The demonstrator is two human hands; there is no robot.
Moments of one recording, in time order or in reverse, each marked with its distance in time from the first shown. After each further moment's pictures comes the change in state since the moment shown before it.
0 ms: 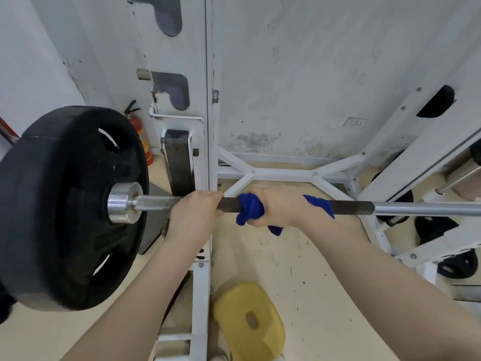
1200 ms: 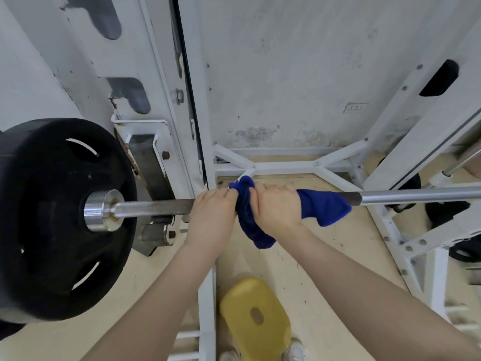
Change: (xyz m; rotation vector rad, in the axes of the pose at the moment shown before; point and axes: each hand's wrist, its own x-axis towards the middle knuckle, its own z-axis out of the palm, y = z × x) left_hand 0.009 0.066 0.006 0.034 0.067 0.062; right_hand -0.020 0.009 0.024 -0.349 0.440 0.259
